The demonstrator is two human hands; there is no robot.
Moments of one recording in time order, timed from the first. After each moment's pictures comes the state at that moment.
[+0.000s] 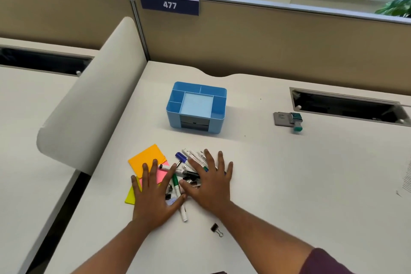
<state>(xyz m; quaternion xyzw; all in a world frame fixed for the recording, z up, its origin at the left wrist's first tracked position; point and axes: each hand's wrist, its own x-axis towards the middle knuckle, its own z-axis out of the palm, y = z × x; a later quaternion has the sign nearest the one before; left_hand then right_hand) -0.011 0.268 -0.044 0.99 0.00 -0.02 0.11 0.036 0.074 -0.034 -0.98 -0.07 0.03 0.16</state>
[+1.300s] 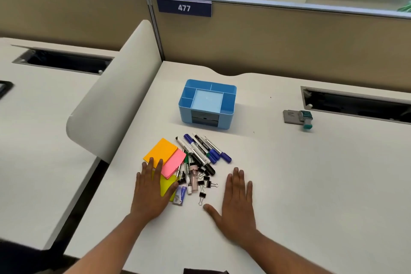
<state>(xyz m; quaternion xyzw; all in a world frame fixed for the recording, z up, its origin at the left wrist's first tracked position) -0.030 0.305 -0.052 0.98 0.07 -0.05 0.17 -0.051 0.026 -0.051 -0.99 -0.09 0.07 0.10</state>
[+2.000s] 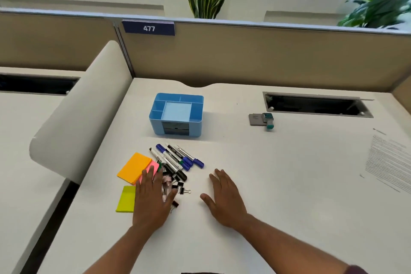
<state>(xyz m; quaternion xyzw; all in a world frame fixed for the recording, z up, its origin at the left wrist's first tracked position) -0.025 0.227 -0.031 0.99 0.01 0.00 0.17 -0.026 -0.024 -0.032 -0.97 -0.10 0.08 0.19</state>
